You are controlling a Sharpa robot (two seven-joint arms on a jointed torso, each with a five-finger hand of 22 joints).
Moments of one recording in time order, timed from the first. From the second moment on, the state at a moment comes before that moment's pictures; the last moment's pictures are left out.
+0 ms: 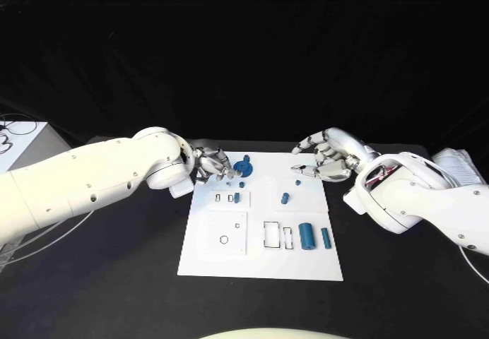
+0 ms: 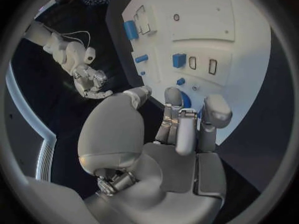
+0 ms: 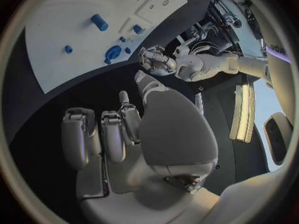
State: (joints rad) left arm 1.32 -0.72 -0.03 1.37 -0.87 0.06 -0.39; left_hand 1.13 -0.21 0.50 0.29 0.17 0.77 0.12 0.74 0.53 1.04 0.04 1.04 0.66 1.46 -0.01 1.52 1.31 0.12 1.27 0.09 1.34 1.00; right arm 1.34 -0.90 -0.15 1.71 -1.11 -0.53 -0.12; right_hand 1.39 -0.19 0.25 0.21 0.18 0.87 0.17 0.22 0.32 1.39 0.08 1.36 1.31 1.46 0.00 1.56 1.31 0.04 1.47 0.10 1.47 1.31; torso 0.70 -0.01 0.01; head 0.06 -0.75
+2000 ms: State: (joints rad) left arm 1.35 -0.58 -0.09 1.28 -1.07 0.33 -0.51; left_hand 1.13 -0.15 0.45 0.28 0.17 0.75 0.12 0.74 0.60 1.02 0.04 1.04 0.66 1.46 -0.01 1.51 1.31 0.12 1.26 0.08 1.33 0.99; right arm 1.35 -0.88 -0.15 1.63 -1.05 -0.53 -0.12; right_hand 1.39 -0.19 0.26 0.22 0.19 0.87 0.17 0.22 0.32 1.38 0.08 1.36 1.31 1.46 0.00 1.56 1.31 0.04 1.47 0.10 1.46 1.31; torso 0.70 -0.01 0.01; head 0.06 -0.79
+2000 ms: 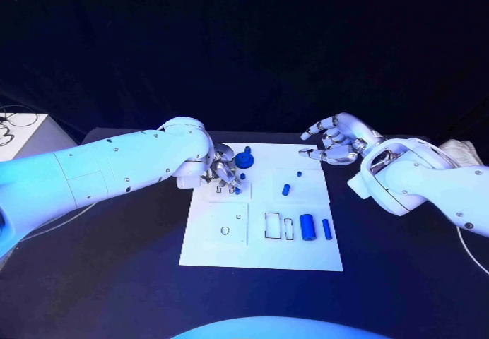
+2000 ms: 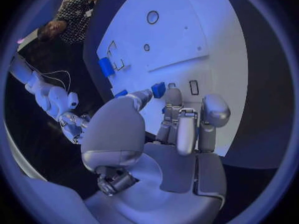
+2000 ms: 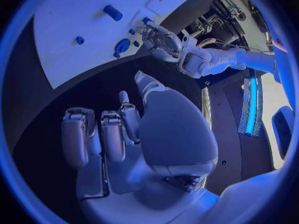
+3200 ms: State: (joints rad) left arm 1.35 -0.57 -0.09 1.26 -1.00 0.33 -0.51; left_hand 1.23 -0.12 0.58 0.22 0.17 0.75 0.11 0.74 0.63 1.02 0.03 1.05 0.66 1.47 -0.02 1.51 1.31 0.12 1.26 0.08 1.33 1.00; right arm 1.35 -0.87 -0.15 1.63 -1.08 -0.53 -0.12; right_hand 1.39 -0.19 0.26 0.22 0.19 0.87 0.17 0.22 0.32 1.38 0.08 1.36 1.31 1.46 0.00 1.56 1.31 0.04 1.47 0.10 1.46 1.31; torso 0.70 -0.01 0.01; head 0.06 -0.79
